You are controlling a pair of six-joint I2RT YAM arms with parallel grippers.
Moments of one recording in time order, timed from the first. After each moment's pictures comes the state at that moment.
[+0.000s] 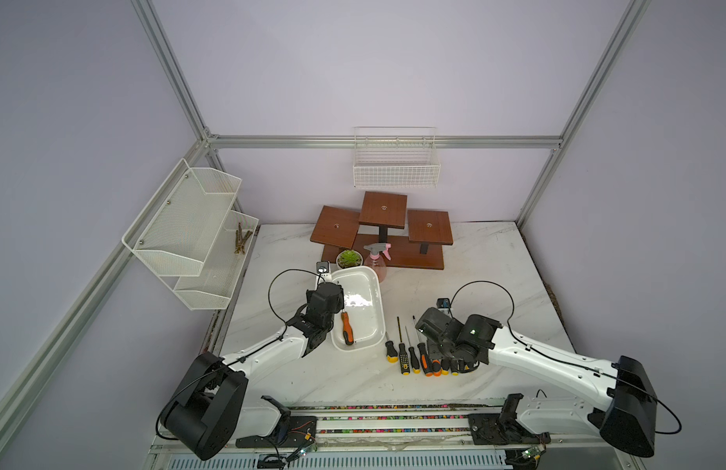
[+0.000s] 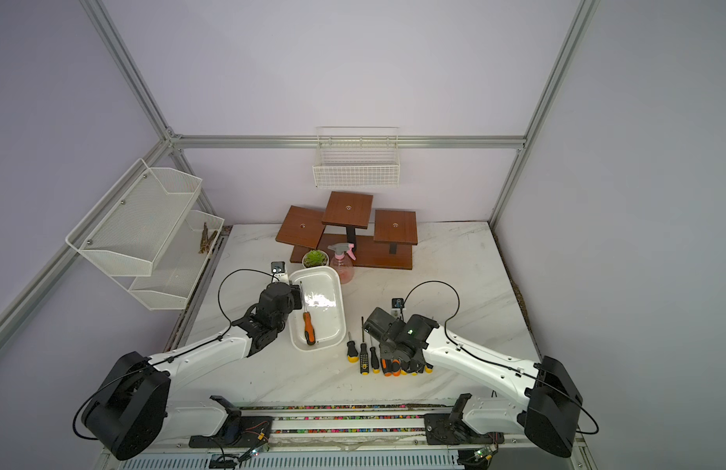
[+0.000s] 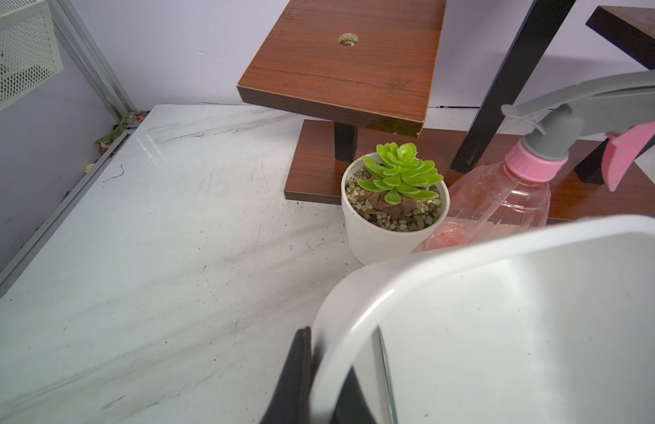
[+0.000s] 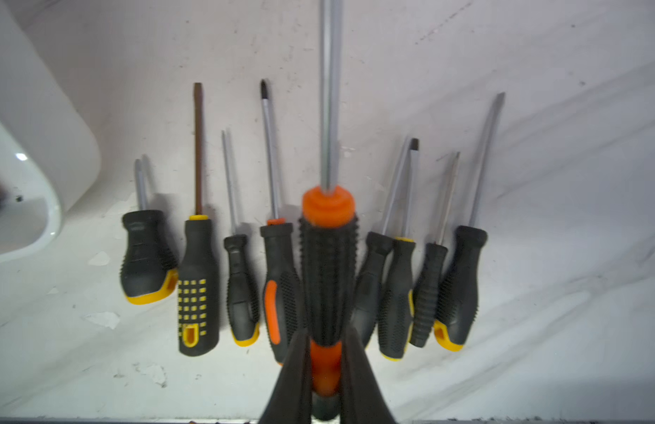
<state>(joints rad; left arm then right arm) -0.52 1.32 0.64 0.21 -0.55 -0.25 0.91 1.23 0.91 -0.99 0.34 0.90</state>
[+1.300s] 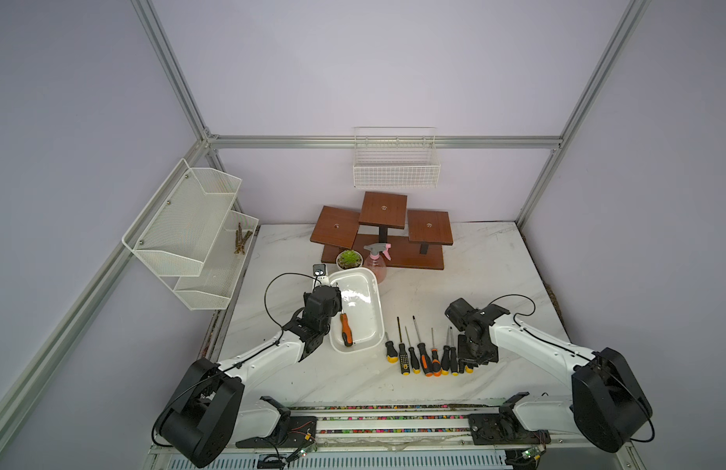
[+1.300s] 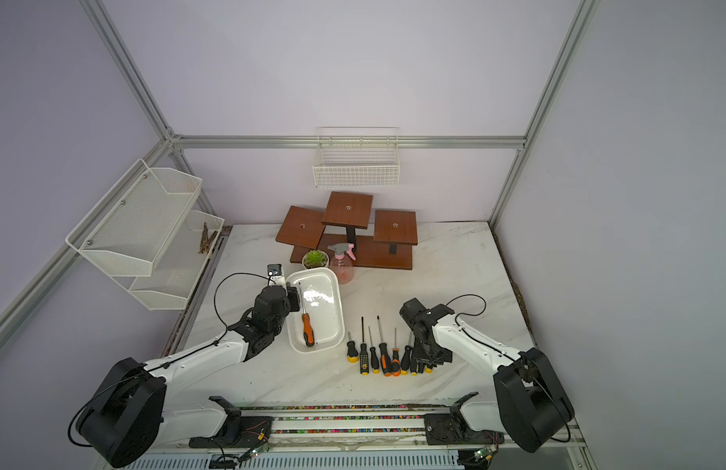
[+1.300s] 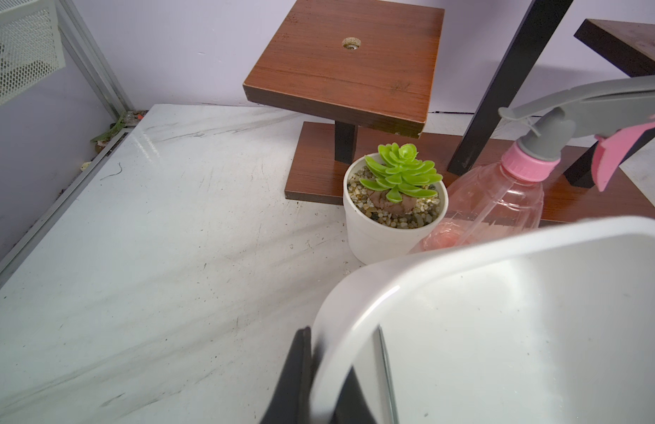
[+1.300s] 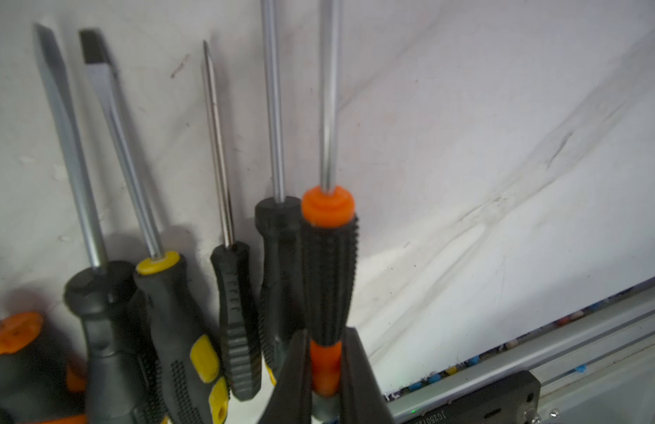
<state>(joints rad) -0.50 1.28 0.59 0.25 -0.53 -0.25 0.48 1.33 0.75 -1.03 0.23 0.73</state>
